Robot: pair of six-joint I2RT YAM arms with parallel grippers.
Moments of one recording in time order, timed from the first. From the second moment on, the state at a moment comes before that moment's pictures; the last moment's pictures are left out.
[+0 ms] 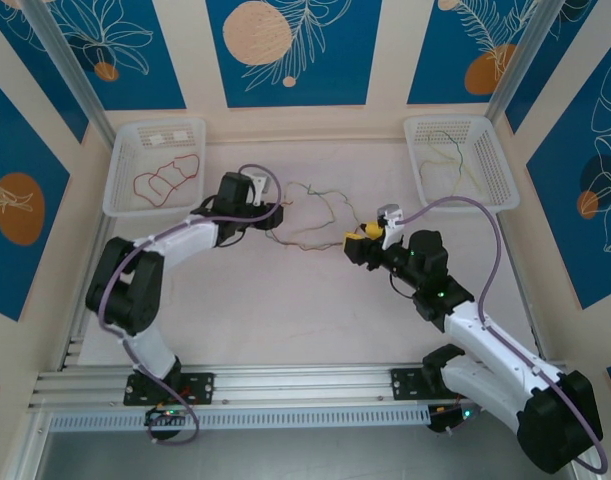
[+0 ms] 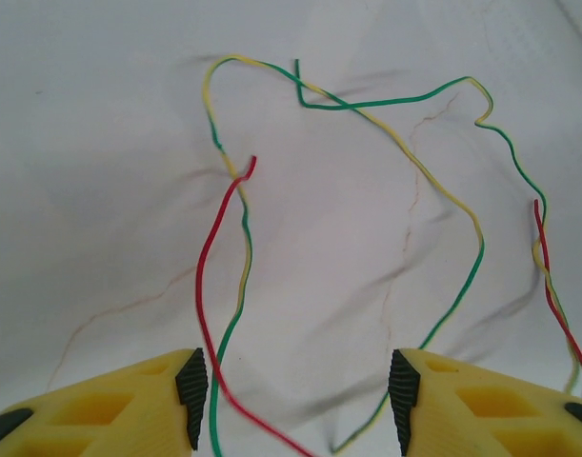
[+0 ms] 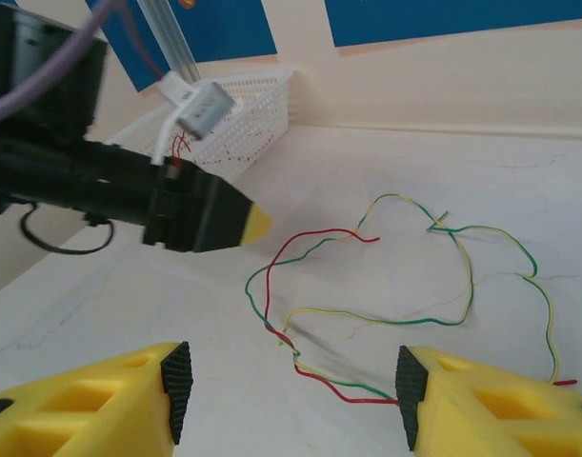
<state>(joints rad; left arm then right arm) -0.43 1.76 1.14 -0.10 0.21 -0.24 0.45 0.85 0.47 0.18 -0.26 0.24</state>
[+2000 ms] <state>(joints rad) -0.43 1.97 1.38 -0.33 0.06 -0.13 0.45 0.73 0.47 0.10 -0.23 0.22</state>
